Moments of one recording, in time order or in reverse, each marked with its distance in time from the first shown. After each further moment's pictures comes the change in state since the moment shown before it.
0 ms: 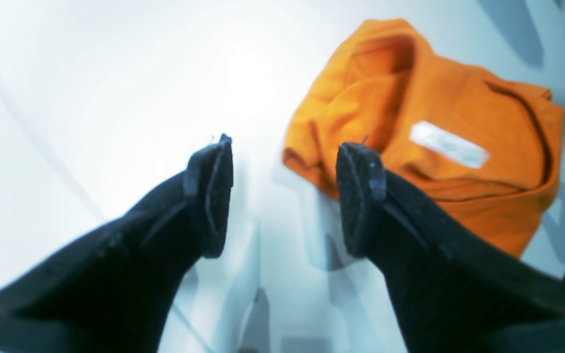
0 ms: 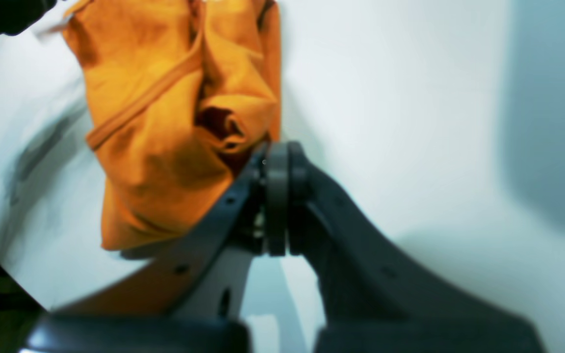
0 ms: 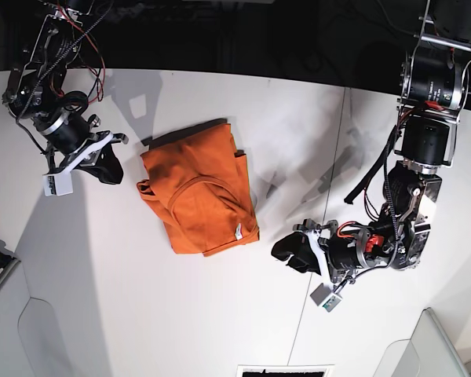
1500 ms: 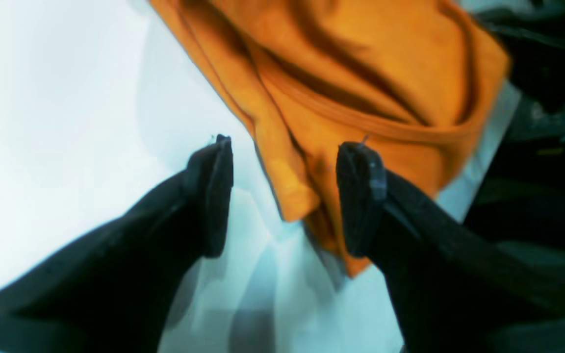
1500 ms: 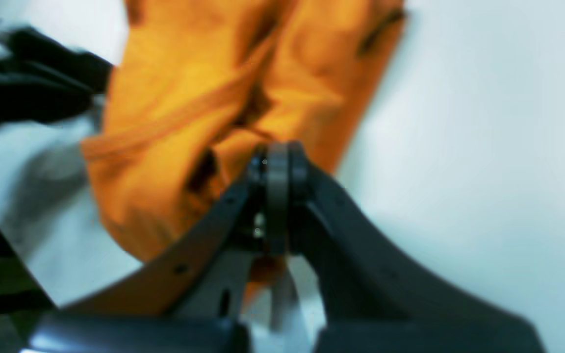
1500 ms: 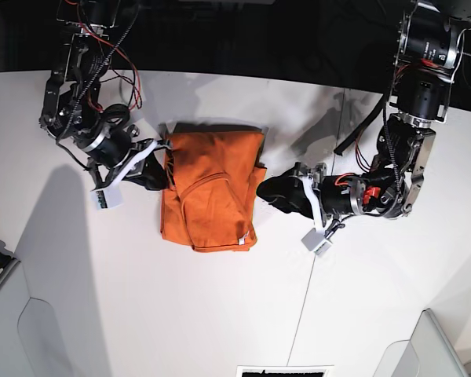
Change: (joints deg) left arm 12.5 -1.2 0.0 7.0 -14.0 -1.5 8.2; right arm 3.8 -2.1 -10.2 -5.8 -6.4 0.0 2.3
